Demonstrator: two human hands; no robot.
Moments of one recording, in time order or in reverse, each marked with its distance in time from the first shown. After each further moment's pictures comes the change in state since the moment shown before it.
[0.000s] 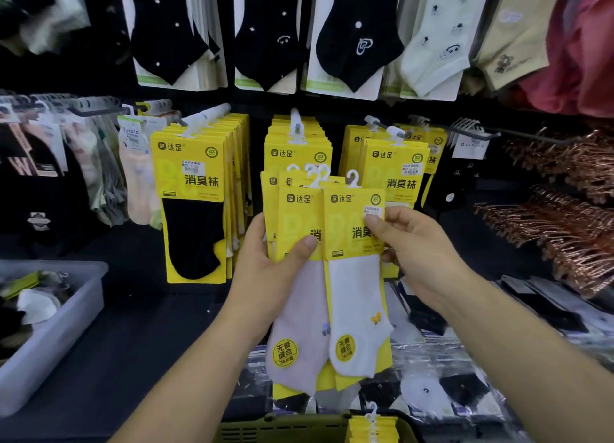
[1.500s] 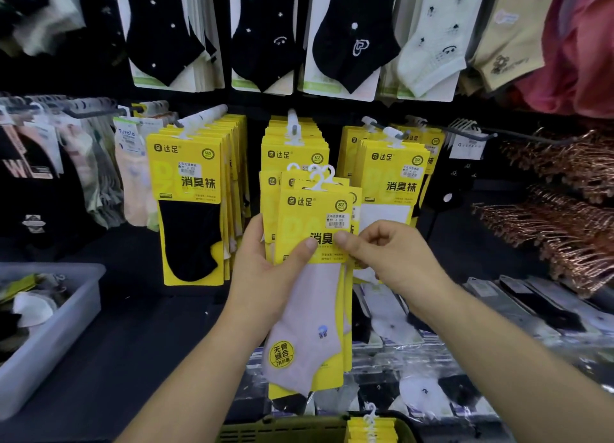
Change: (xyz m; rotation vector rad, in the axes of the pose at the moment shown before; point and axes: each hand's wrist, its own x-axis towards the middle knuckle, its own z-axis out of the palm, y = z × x) left_hand 0.000 -0.001 0.003 0.031 0.022 0.032; right_hand -0.017 -0.004 0.016 -0.286 -0.019 -0.041
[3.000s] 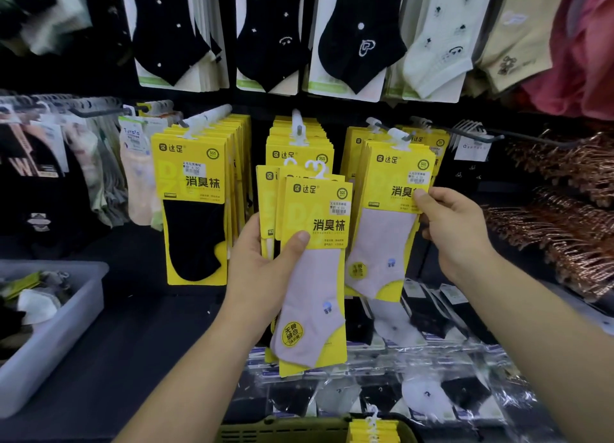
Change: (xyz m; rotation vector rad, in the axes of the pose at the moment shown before) left_hand 0.005 0.001 -0.004 -0.034 0.046 0.000; right_hand 0.058 0.021 -0.053 0.267 0.367 -0.027
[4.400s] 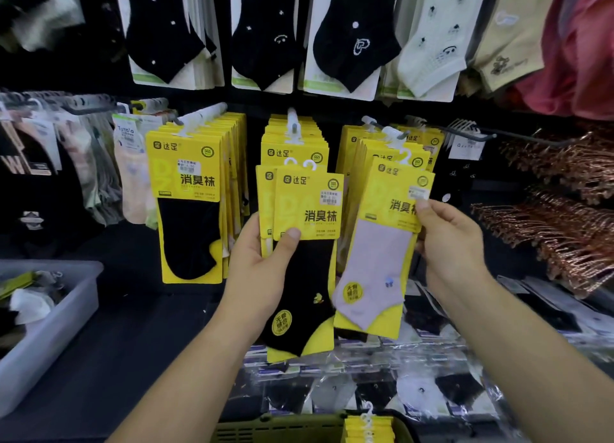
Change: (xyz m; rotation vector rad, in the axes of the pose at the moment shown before) left_hand -0.001 -0.005 0.001 0.012 -0.047 0.009; right_hand -0.038 -0.006 0.007 0.220 0.085 0.107
